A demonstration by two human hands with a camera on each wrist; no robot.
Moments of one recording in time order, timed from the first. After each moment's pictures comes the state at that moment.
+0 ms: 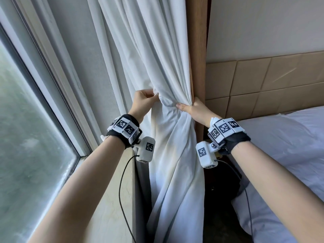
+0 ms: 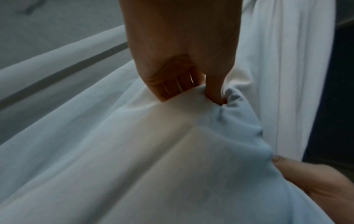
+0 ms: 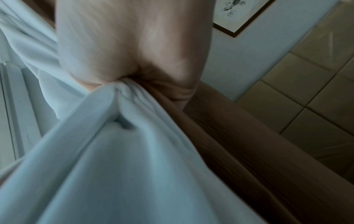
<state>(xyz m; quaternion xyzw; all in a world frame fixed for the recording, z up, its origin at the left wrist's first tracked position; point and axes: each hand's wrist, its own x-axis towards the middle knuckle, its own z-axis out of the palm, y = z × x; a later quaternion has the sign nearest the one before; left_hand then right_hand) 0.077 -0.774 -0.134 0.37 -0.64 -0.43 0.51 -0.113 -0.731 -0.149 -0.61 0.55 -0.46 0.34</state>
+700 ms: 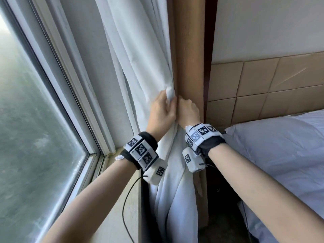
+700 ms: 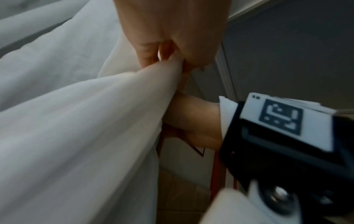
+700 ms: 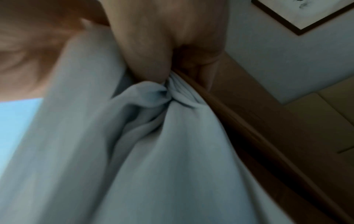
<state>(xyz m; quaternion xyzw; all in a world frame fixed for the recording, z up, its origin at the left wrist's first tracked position) 0.051 -0.714 -0.147 0.34 -0.74 -0.09 0.57 -0.050 -0.719 -0.150 -0.66 0.68 -0.33 -0.02</state>
